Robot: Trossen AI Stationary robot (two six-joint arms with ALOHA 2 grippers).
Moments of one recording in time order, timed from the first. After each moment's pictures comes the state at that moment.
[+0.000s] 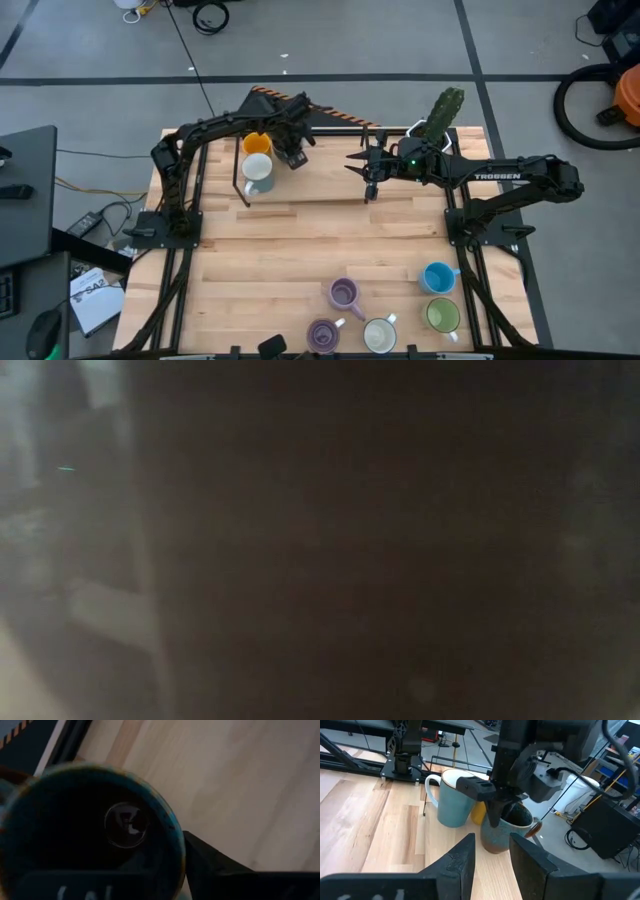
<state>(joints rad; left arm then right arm) 0.54 1.91 1.70 -1.05 0.03 0.07 -0.22 1.17 0.80 0.13 0.08 -0.30</state>
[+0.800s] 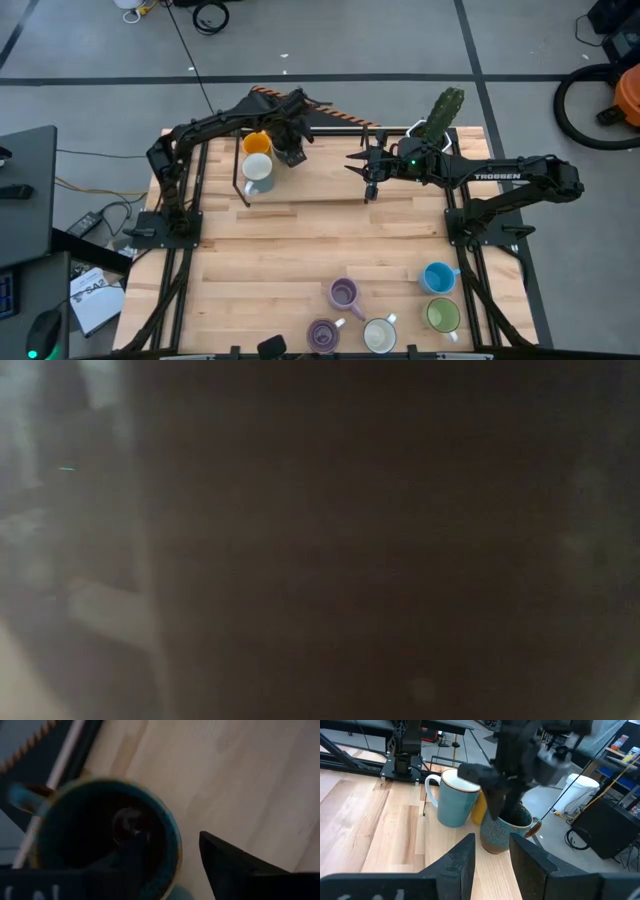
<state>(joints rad) 0.55 1.87 1.73 -1.05 0.02 0.12 -0.22 1.17 0.80 0.13 0.08 -0.30</state>
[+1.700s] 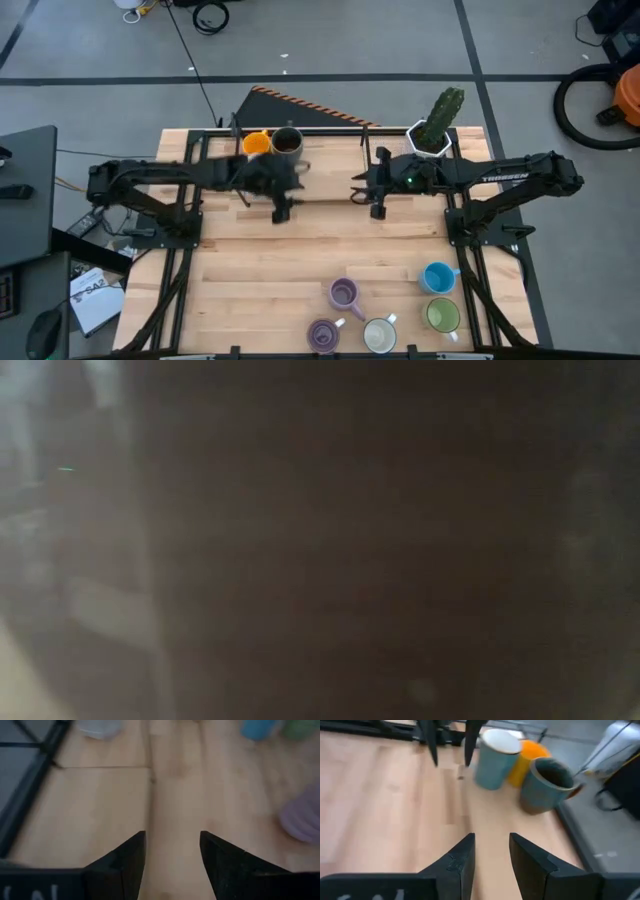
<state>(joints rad) 0.10 1.36 1.08 -0.39 0.00 0.07 -0.02 1.17 0.96 -0.30 0.22 -0.12</state>
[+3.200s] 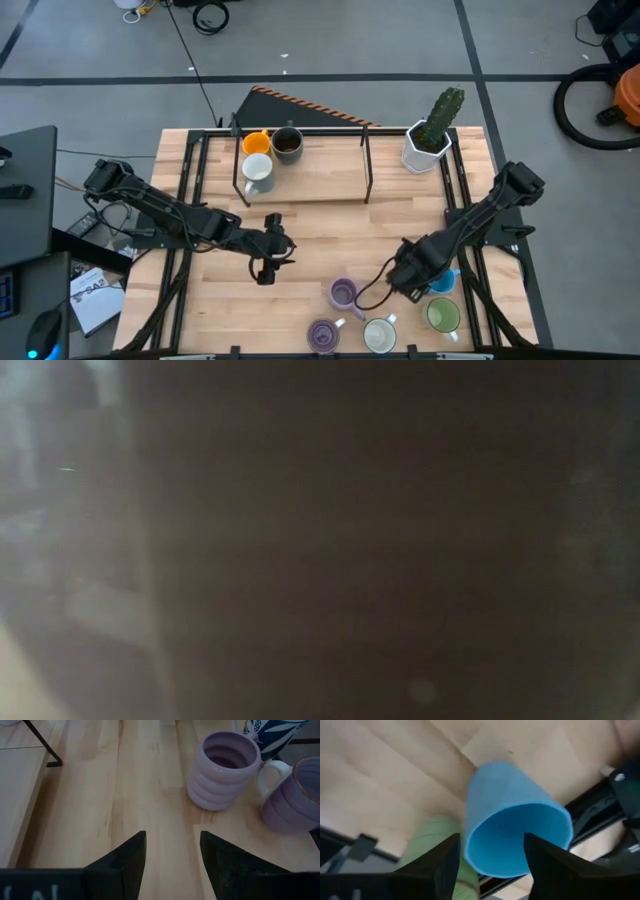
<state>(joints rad) -0.39 1.35 0.89 -0.23 -0.26 -0.22 0.61 1.61 1.20 -1.31 -0.30 1.40</state>
